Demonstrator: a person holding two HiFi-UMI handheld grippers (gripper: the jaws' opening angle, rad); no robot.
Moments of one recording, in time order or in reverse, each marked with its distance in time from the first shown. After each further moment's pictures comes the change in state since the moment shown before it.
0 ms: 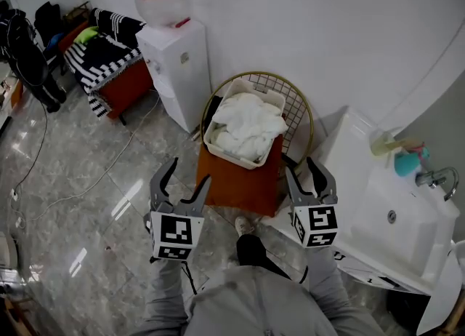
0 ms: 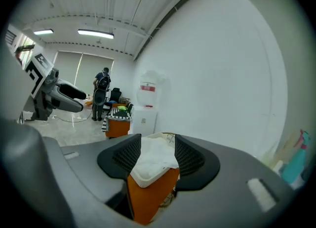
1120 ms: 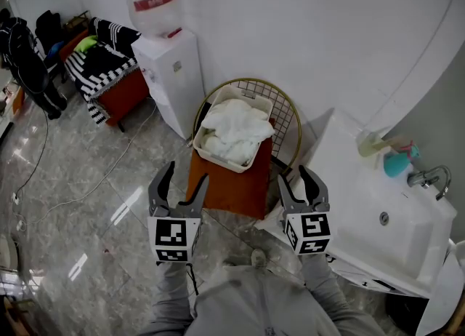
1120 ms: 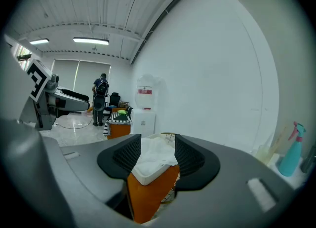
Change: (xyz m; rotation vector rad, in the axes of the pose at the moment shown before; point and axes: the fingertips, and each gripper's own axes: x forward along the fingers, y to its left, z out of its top) left arm -0.004 -0.028 0.040 -0.152 -0.081 0.080; right arm -0.033 -0.029 0.003 0.079 -0.018 0.012
